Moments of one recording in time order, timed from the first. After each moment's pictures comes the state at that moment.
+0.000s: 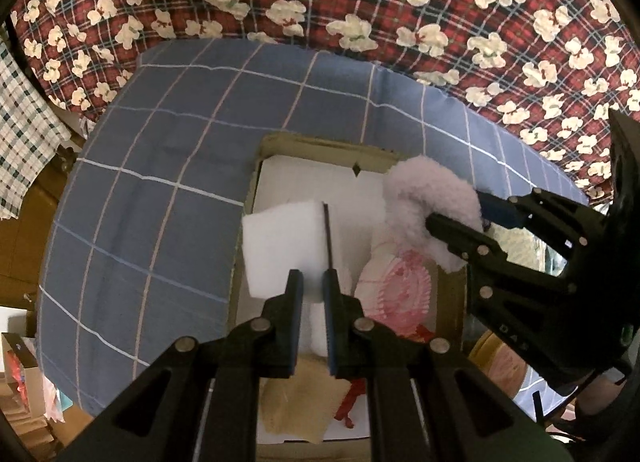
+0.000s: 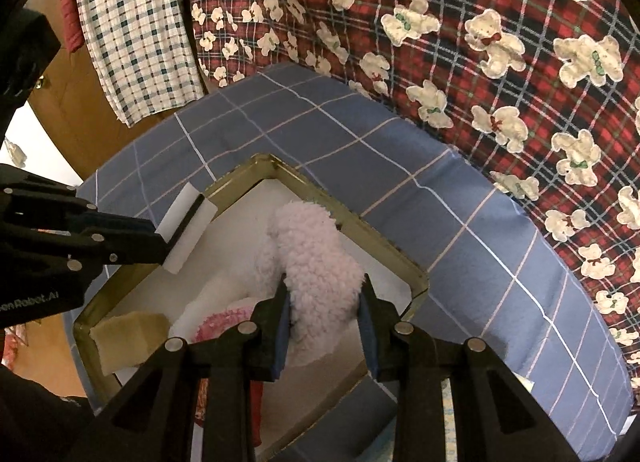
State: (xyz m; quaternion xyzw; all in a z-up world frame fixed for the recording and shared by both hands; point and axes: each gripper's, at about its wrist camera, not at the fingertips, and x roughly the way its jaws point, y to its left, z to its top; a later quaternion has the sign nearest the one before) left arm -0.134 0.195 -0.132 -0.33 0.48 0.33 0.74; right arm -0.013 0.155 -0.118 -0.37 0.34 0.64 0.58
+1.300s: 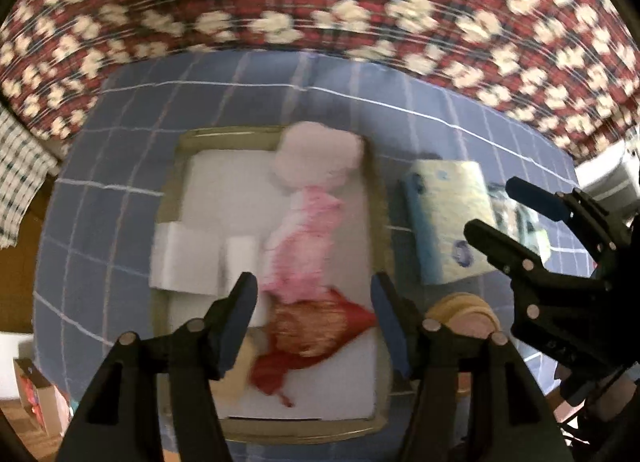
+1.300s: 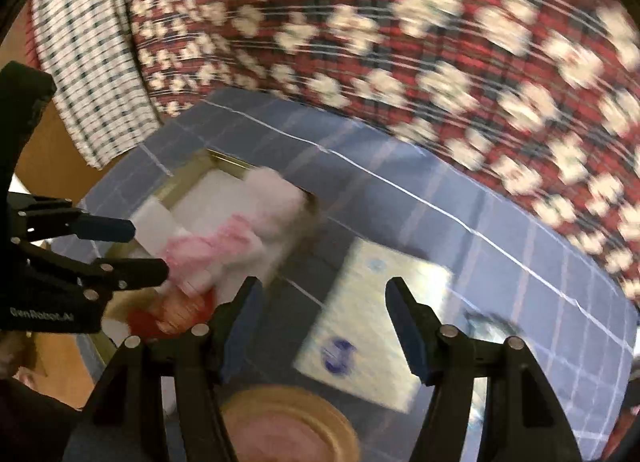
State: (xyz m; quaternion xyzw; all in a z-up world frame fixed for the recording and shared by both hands) left arm -0.078 0.125 -0.112 -0.28 0.51 0.30 0.76; right arm 0.055 0.042 -0.088 -0.30 0.37 0.57 0.67
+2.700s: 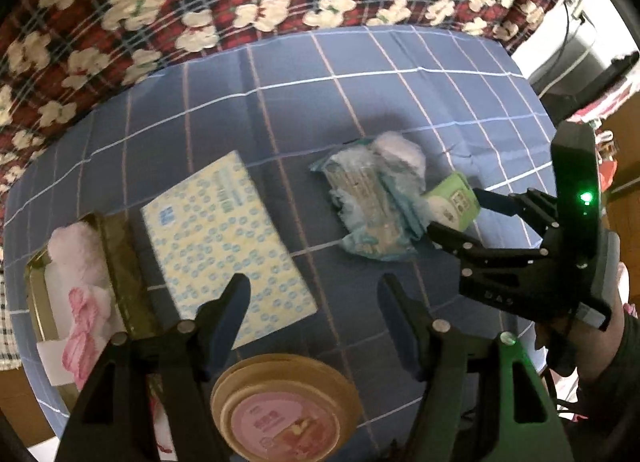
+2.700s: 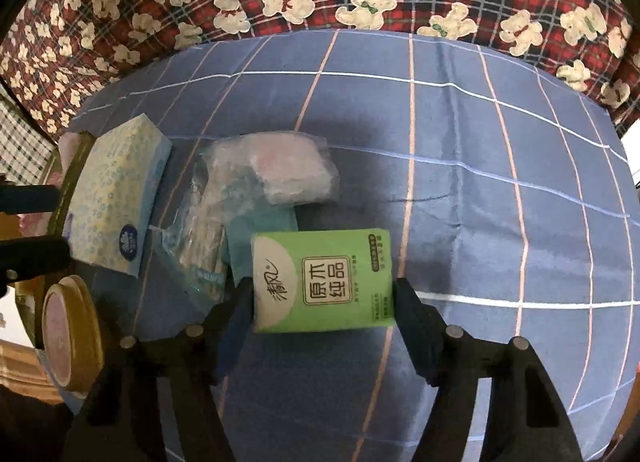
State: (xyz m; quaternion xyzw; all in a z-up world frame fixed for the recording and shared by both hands) left arm 0.122 0.003 -0.134 -0.16 0.60 0.16 0.77; right arm 0.235 -0.104 -0.185 -0.23 0.53 0.43 0.70
